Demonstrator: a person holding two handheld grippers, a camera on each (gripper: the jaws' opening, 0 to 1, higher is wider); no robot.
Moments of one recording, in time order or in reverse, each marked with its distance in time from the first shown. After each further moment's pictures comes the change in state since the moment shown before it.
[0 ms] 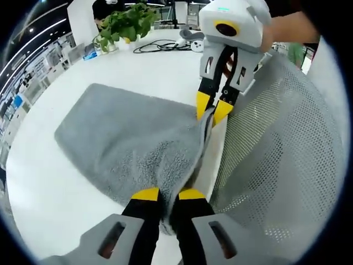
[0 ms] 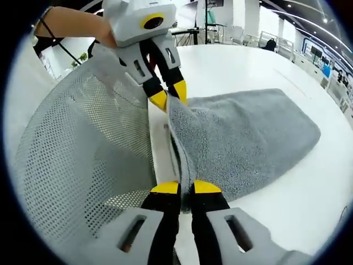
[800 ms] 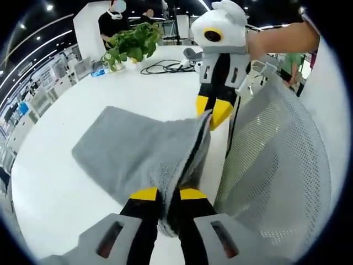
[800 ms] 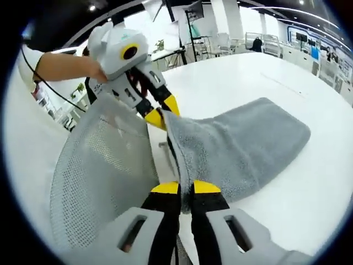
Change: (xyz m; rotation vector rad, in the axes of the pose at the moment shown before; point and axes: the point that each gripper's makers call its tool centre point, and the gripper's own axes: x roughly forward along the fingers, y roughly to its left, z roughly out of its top) left arm -0.020 0.010 0.022 0.020 -0.100 0.041; right arm -0.037 -0.015 0.044 0.220 -0.161 0.030
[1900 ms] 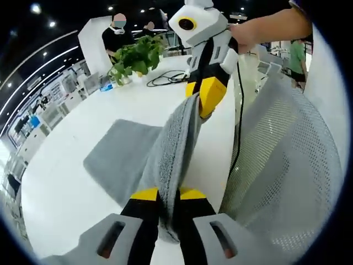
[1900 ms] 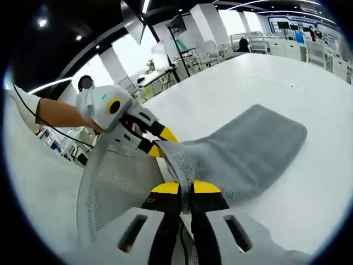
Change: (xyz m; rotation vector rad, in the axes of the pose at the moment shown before) left arm -0.010 0.004 0.015 0.043 -0.101 0.112; right arm -0.019 0.007 0.021 0.113 -0.071 0.055
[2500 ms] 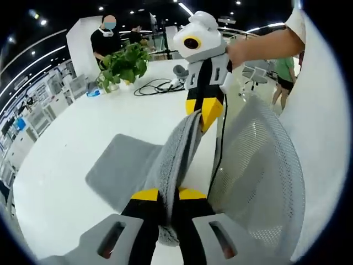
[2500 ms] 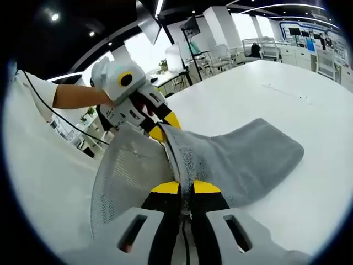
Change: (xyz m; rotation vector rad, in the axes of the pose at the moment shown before) left arm -0.033 0.003 0.039 -0.019 -0.009 -0.157; right arm -0.022 0.022 0.015 -0.072 -0.025 0.042
